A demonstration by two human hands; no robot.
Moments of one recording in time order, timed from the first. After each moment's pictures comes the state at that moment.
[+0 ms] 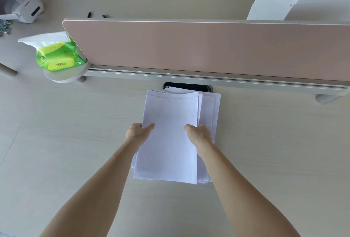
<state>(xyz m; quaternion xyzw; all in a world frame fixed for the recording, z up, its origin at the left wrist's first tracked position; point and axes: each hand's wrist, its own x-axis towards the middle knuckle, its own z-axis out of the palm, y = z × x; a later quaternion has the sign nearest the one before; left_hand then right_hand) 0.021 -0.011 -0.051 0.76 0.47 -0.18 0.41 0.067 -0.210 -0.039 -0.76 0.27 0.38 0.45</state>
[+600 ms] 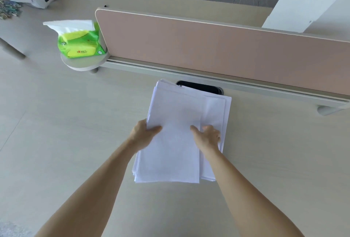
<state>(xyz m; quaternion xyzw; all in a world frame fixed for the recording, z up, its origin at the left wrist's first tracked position) -0.019 0.013 -0.026 0.79 0.31 -0.16 0.51 0.041 -0.193 -0.048 -0.85 0.20 0.28 0.41</state>
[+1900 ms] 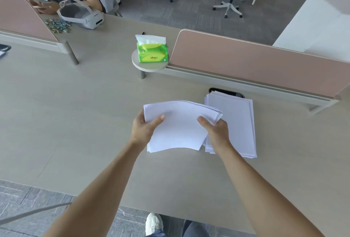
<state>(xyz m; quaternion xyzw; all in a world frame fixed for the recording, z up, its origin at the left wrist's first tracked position) -0.202 0.189 0.052 0.67 0.20 0.08 0.71 -0.141 -0.032 0.068 -0.72 0.03 0.12 0.69</state>
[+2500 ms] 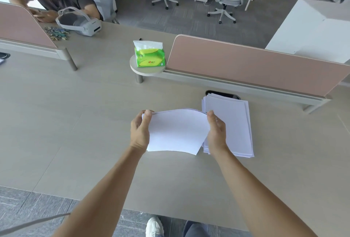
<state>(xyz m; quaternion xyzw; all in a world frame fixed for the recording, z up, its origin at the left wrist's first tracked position) -0.211 0.180 0.067 0.60 0.19 0.15 0.76 -0.157 -0.022 0.077 -0.69 0.01 0.05 0.72</state>
